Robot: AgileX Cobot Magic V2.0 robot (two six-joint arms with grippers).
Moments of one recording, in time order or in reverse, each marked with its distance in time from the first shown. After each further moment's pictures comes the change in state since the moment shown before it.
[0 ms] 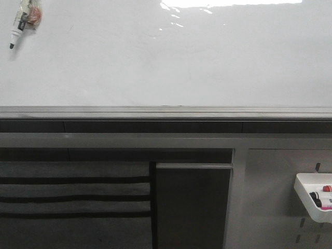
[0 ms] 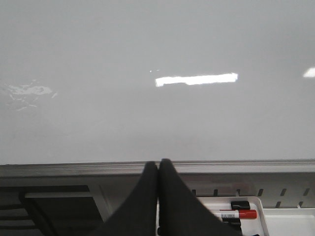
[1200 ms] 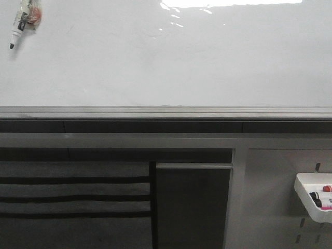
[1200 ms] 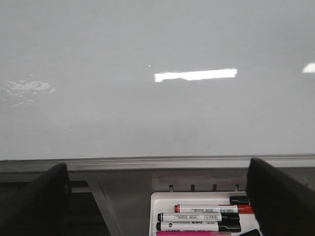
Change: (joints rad) left arm 0.000 0.006 -0.002 0.000 -0.039 0.000; right arm 0.000 0.000 0.000 0.000 0.012 0.000
